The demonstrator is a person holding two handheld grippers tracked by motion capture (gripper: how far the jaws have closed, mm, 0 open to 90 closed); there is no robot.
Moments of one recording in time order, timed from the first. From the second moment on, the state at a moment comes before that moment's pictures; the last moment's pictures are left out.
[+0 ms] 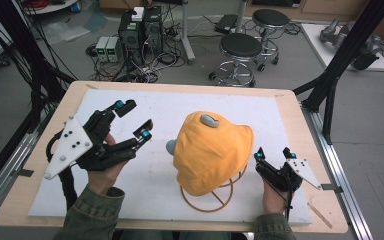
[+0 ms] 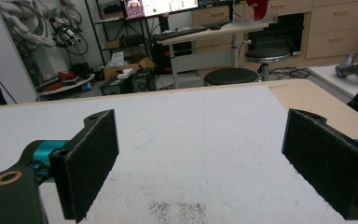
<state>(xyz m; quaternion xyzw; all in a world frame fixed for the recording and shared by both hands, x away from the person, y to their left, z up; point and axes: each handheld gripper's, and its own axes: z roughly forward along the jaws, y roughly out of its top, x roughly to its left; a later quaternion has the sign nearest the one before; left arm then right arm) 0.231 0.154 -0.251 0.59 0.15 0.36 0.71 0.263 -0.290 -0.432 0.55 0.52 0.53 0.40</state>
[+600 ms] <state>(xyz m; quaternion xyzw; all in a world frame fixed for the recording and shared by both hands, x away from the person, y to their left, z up) 0.257 0.211 -0.285 0.57 0.28 0.38 0.67 0.264 -0.289 -0.433 0.55 0.51 0.53 0.40</state>
